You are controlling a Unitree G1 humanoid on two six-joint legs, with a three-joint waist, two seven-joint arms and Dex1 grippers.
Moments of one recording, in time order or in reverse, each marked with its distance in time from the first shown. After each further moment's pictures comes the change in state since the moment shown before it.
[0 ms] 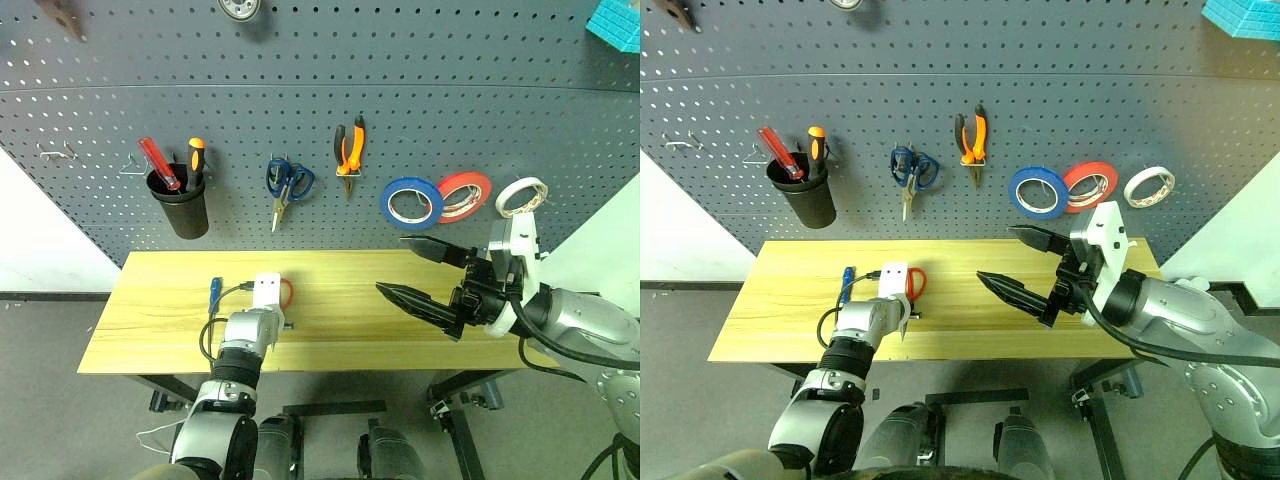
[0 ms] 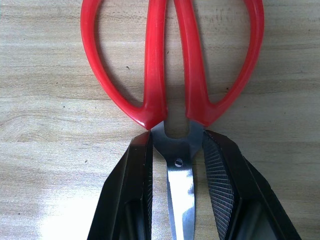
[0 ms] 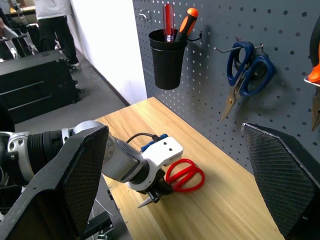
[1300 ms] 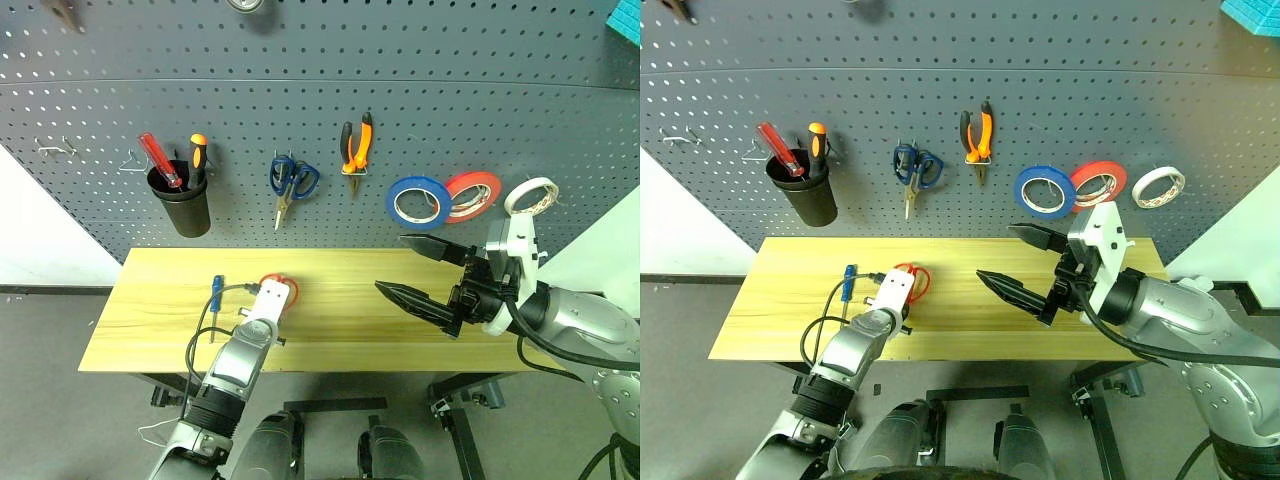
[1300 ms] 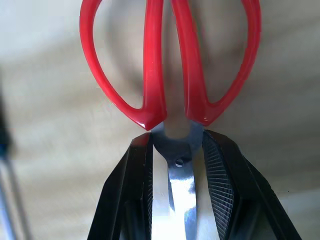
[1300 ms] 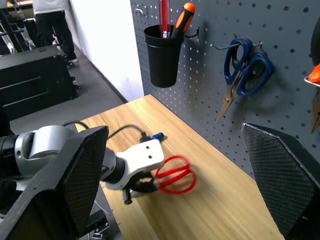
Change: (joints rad) left arm 0.228 0.160 -0.338 -0.405 0.144 -0.056 -0.166; right arm -0.003 0.006 0.016 0.003 -0.046 -0.022 0.009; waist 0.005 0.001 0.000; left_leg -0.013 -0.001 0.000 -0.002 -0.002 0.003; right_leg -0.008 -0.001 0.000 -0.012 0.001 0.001
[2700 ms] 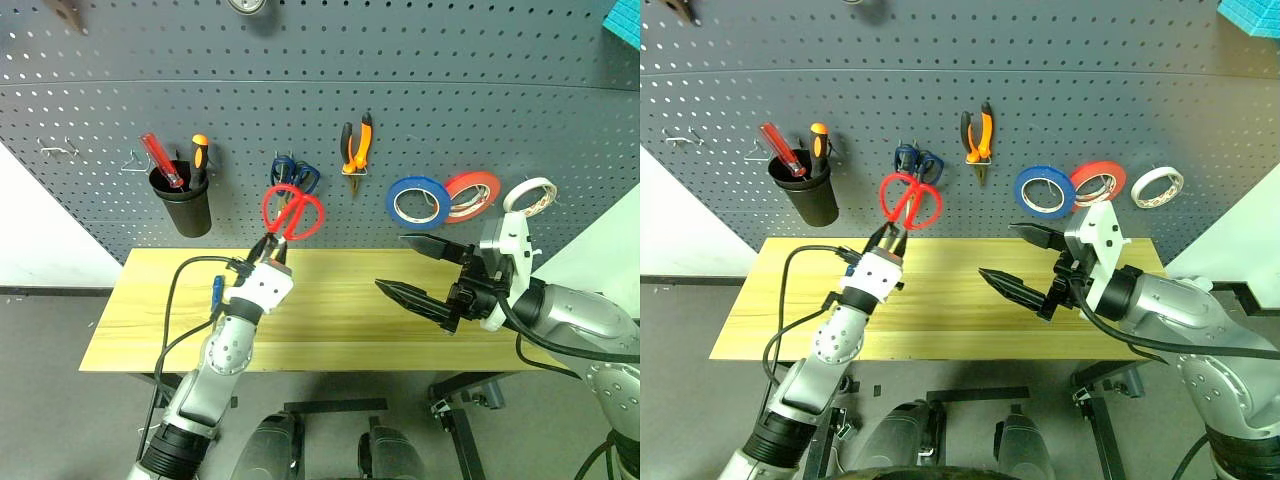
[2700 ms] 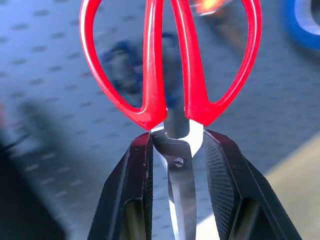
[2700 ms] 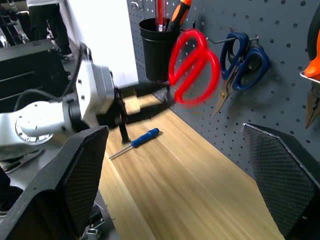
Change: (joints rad) left arm 0.181 0.152 0.030 -0.272 0.252 -0.895 0.068; right arm -0.017 0.004 0.022 0.037 -0.050 -0.005 0.024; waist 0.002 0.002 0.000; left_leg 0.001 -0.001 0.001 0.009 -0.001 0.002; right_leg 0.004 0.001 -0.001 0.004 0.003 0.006
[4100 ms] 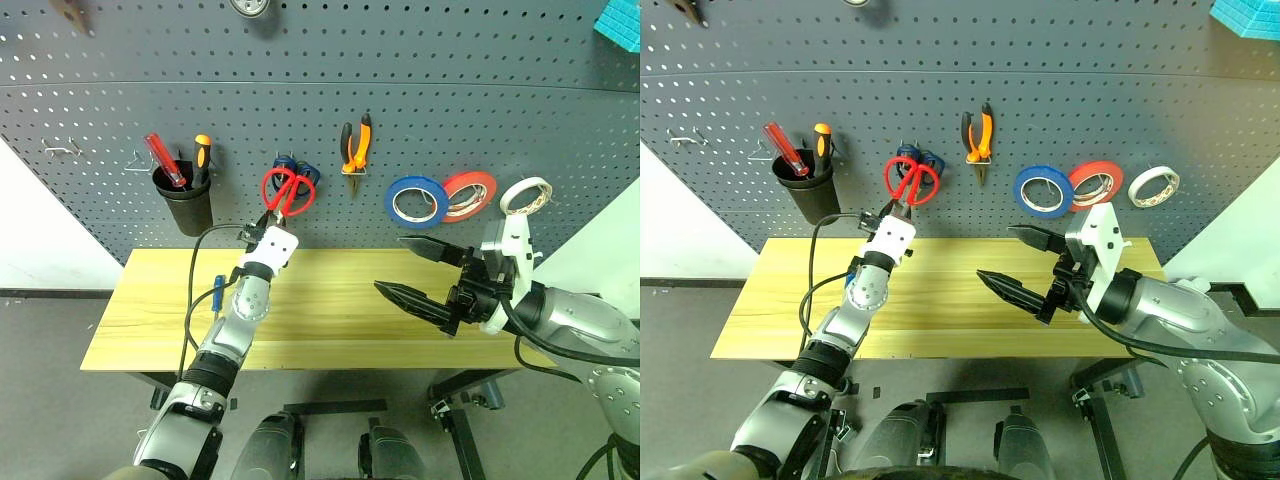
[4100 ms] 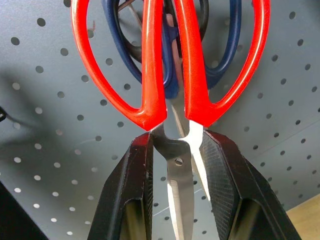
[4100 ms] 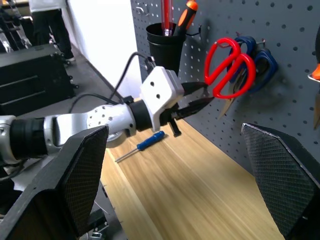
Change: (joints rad) left arm -0.384 -0.098 0.043 0.647 0.018 -0.149 0.136; right arm 0.014 0.002 -0.019 -0.020 0.062 0.000 -0.024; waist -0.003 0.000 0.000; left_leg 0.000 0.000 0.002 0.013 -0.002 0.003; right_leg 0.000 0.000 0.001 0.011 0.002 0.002
